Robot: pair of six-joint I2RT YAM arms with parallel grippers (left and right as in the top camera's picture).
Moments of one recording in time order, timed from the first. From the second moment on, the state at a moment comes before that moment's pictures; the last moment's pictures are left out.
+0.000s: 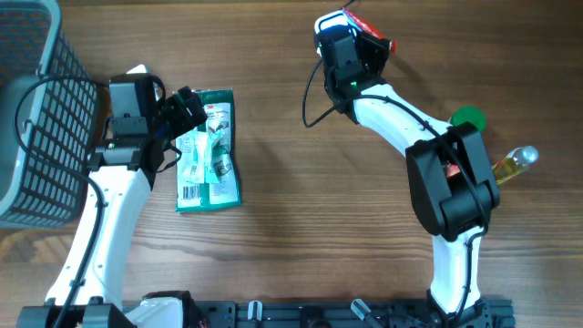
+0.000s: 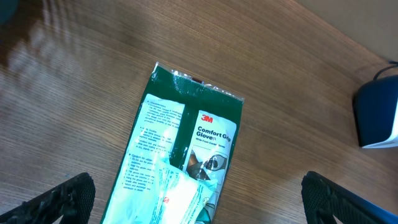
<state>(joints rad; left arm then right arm) 0.02 1.36 1.01 -0.47 0.00 -0.46 0.43 2.16 1.53 -0.02 0.98 -1.09</state>
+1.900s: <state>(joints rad) 0.02 1.36 1.01 -0.47 0.00 -0.46 0.09 1.62 1.16 -0.93 0.04 -0.07</state>
